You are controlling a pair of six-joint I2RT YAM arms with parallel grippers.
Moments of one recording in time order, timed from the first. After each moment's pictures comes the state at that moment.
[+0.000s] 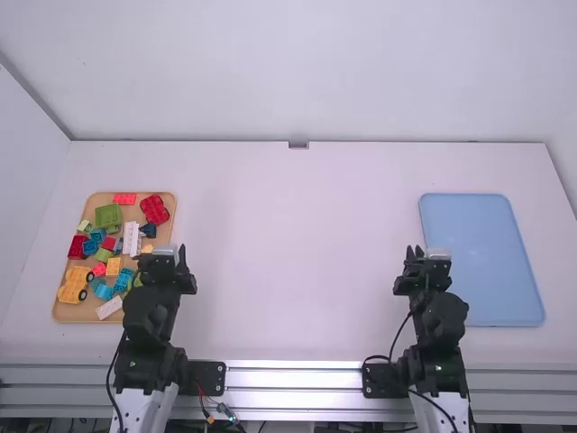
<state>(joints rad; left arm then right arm) 0.02 0.13 0.10 -0.16 -0.02 0.01 0.00 0.13 0.05 -0.08 -0.04 -0.01</state>
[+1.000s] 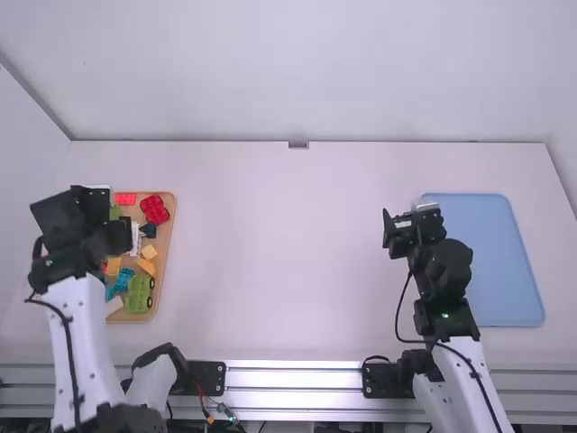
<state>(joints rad) 0.55 1.03 0.99 -0.75 0.05 0.38 0.07 0.73 0.39 0.16 -0.14 -0.13</state>
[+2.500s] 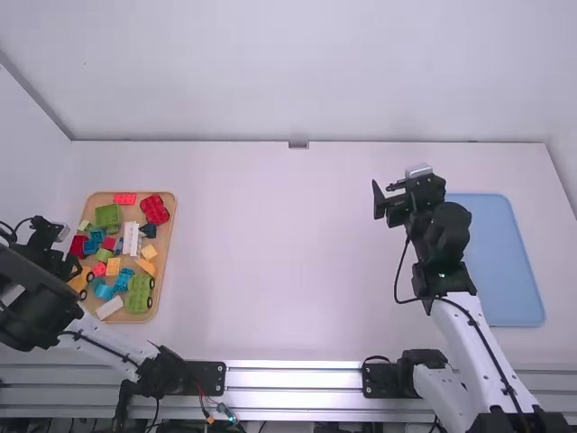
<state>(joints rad) 1.05 1.93 1.47 -0.95 0.18 1.14 0.06 1.02 0.56 0.33 -0.20 -0.19</state>
